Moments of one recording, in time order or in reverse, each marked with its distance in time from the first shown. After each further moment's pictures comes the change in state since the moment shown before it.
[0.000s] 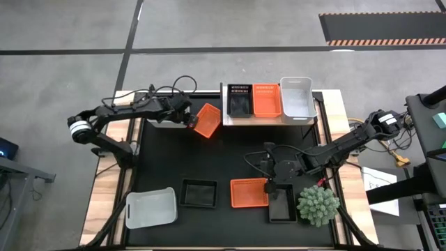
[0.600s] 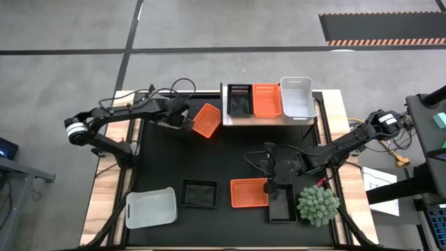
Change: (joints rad) left arm -0.022 -0.055 0.015 -0.208 -0.025 0.002; right arm 0.000 0.000 0.000 0.000 -0.010 0.042
